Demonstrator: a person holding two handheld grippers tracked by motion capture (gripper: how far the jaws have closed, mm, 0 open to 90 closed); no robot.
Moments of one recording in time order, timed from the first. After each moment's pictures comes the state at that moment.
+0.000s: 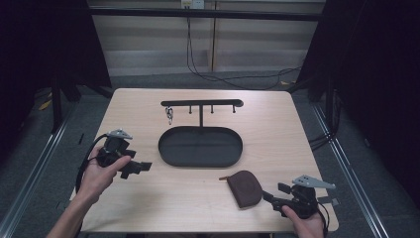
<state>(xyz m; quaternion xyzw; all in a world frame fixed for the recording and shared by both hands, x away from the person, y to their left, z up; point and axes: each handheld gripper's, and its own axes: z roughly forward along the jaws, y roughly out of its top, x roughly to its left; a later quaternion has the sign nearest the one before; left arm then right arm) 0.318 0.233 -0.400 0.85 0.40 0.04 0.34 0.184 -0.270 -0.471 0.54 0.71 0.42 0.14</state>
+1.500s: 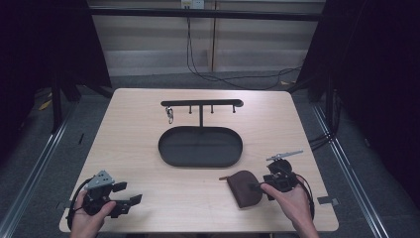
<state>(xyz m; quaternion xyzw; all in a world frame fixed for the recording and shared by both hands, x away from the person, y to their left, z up) 0.235 0.268 -0.465 0.82 0.41 0.07 0.41 0.249 -0.229 -0.444 0.55 0.78 0.29 0.02</state>
